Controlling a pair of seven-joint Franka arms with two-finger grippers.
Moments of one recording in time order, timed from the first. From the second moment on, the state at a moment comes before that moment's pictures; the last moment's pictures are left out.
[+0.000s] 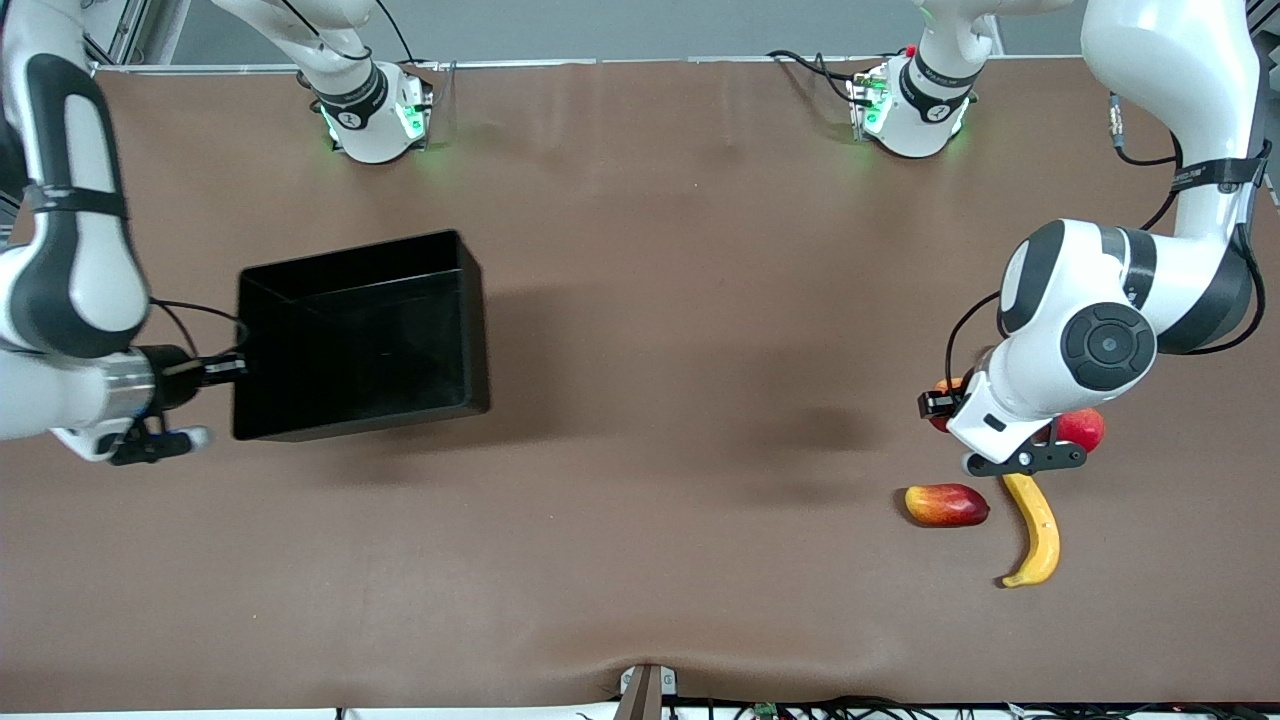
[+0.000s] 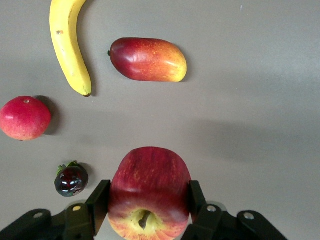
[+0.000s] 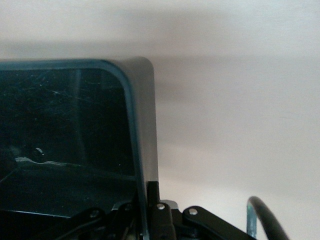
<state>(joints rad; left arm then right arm) -0.02 0.44 -0.22 -1.57 0.18 1.86 -0.38 -0.14 0.47 0.13 -1.48 0.14 1.52 -0.16</state>
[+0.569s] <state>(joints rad) -0.02 0.41 -0.21 -1.57 0.22 1.82 -0.39 0.24 0.48 0.13 -1.49 0.18 1.71 0.28</state>
